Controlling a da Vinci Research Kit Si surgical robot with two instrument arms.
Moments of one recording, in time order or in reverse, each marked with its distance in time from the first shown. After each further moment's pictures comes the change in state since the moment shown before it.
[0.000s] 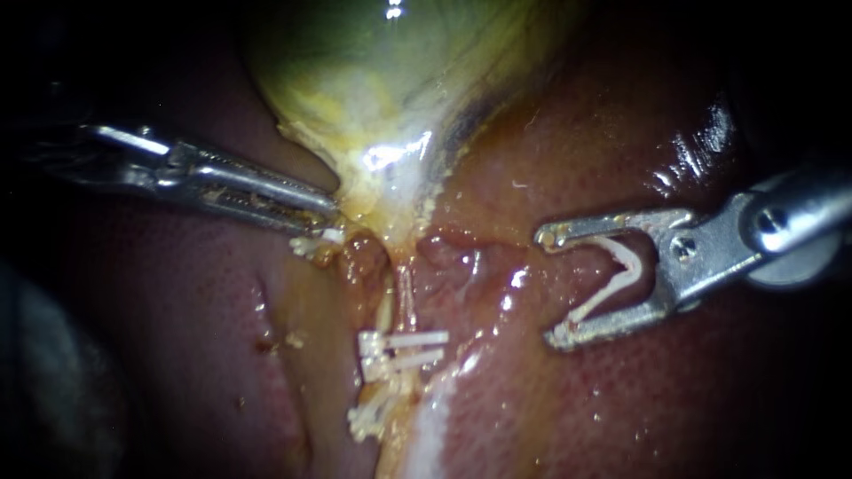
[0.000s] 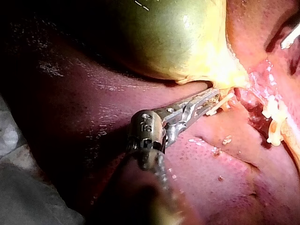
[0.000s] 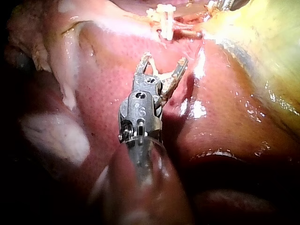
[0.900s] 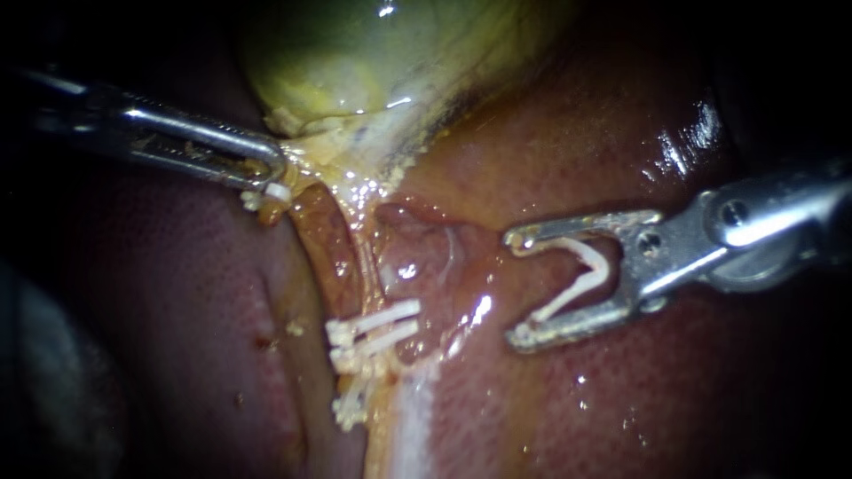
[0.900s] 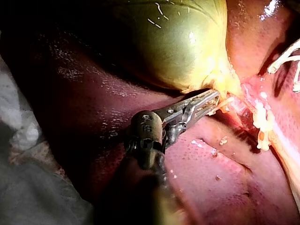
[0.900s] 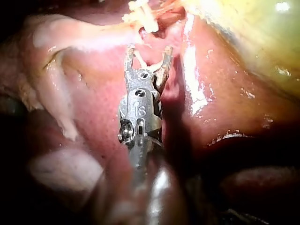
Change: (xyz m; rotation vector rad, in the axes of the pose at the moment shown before) right arm 0.002 0.001 0.004 0.028 0.077 0.332; left arm 0.004 0.005 -0.008 0.034 0.038 -0.017
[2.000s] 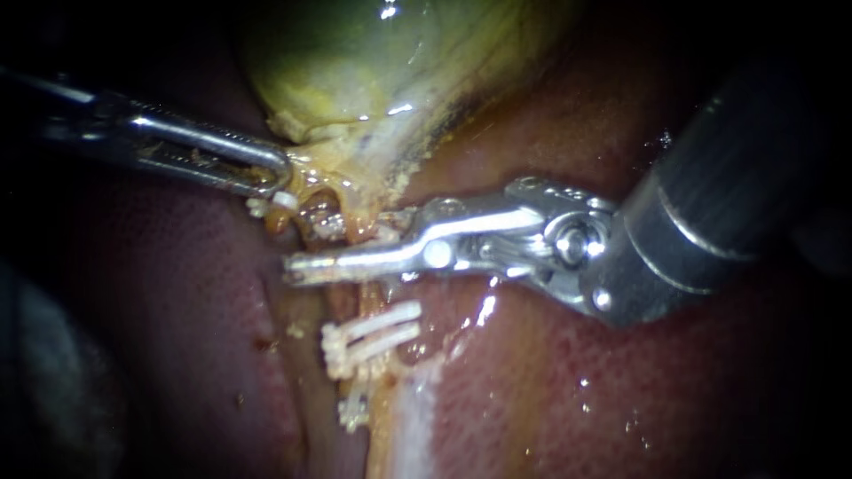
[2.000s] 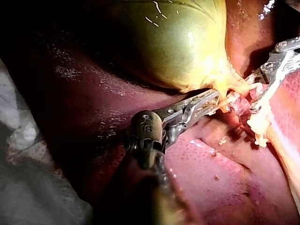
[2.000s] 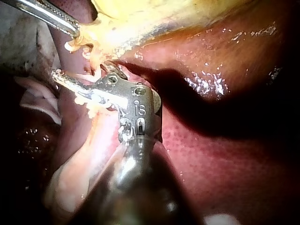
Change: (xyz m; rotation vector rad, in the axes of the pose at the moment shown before) right arm 0.005 0.004 0.011 0.148 0.433 0.572; left arm 0.000 0.000 0.001 0.003 0.001 0.002
